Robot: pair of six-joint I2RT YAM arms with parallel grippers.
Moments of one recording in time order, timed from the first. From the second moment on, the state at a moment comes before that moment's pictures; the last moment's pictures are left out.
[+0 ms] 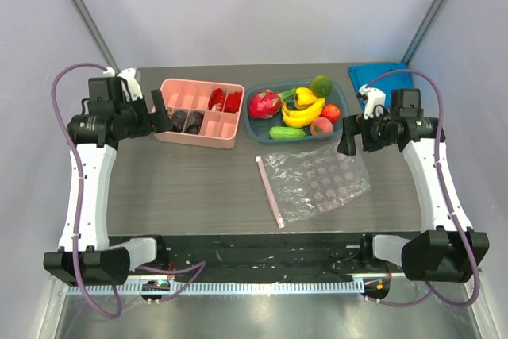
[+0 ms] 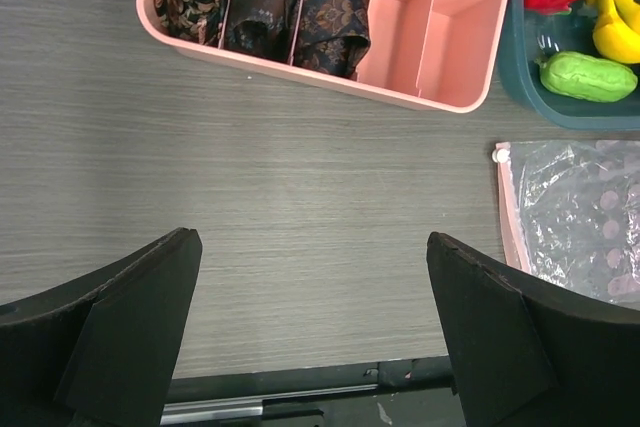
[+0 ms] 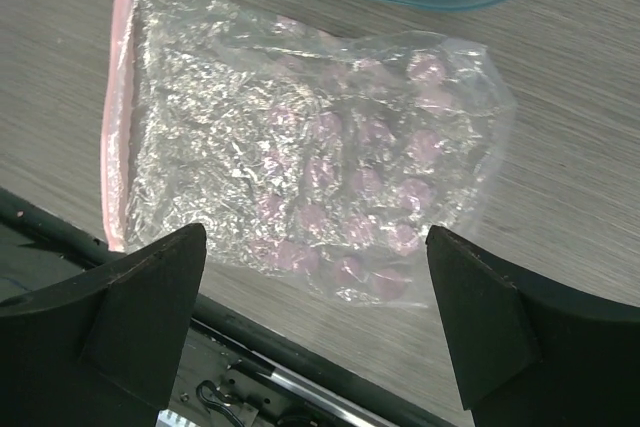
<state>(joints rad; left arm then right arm) 0.03 1.21 1.49 -1.04 0.15 -0.16 -0.06 1.20 1.21 -0.97 -0.44 -0.25</state>
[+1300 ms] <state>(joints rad) 0.09 0.94 1.16 -0.98 -0.14 -0.37 1.03 1.64 1.06 -0.49 0.28 0.14</state>
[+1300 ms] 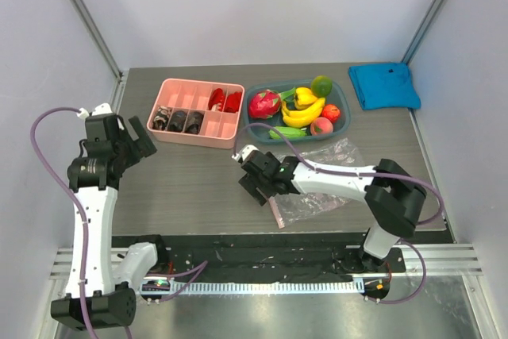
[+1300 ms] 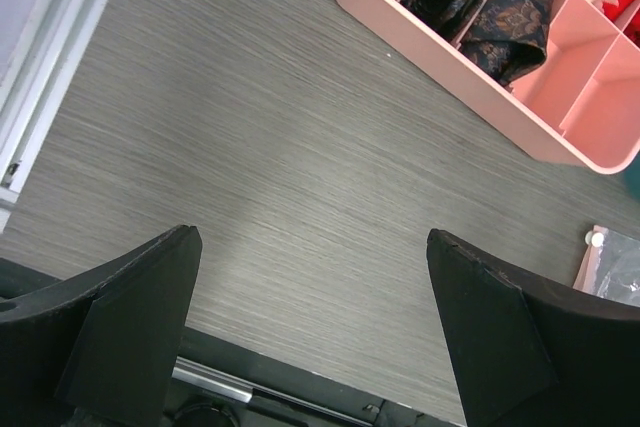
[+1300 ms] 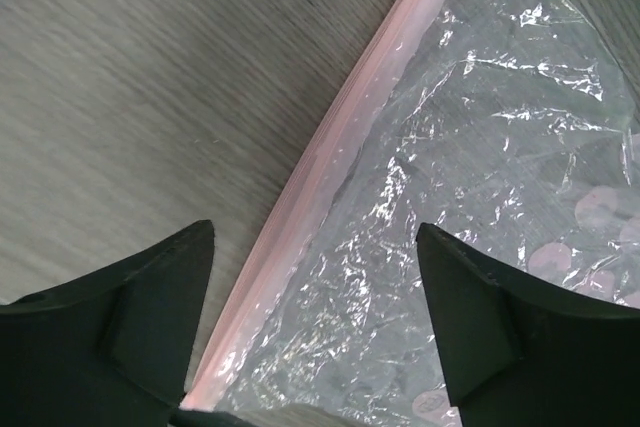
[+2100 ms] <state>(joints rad) 0.10 0.87 1.11 -0.98 -0.20 -0.34 1.00 1.75 1.09 -0.49 0.29 0.19</state>
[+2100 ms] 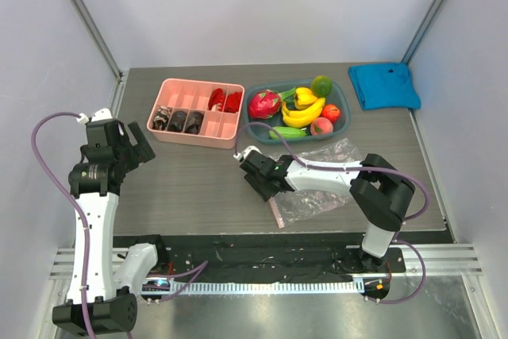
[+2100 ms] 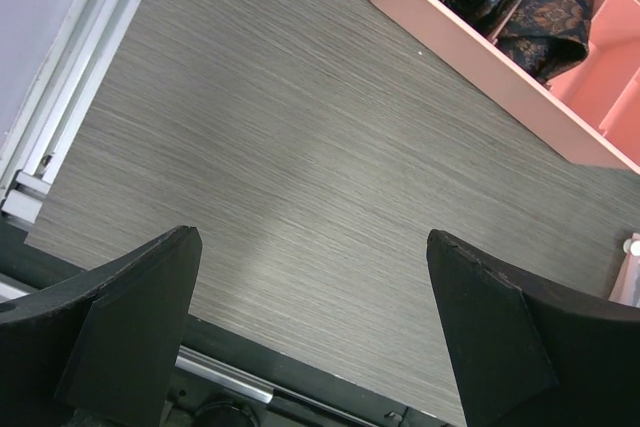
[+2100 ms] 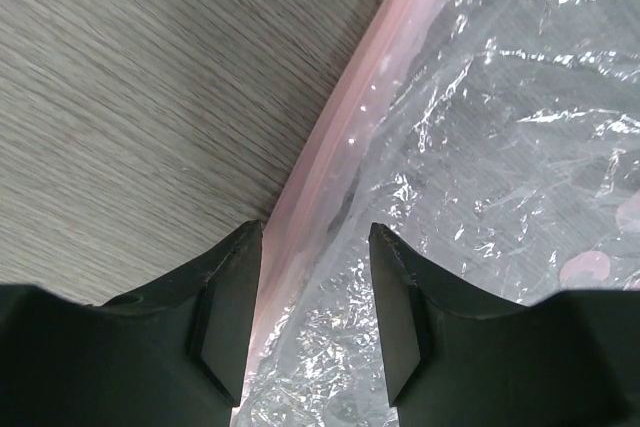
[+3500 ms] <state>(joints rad) 0.10 0.88 1.32 -0.81 0.59 -0.39 0.94 1.45 1.49 -0.27 -0.20 0.49</state>
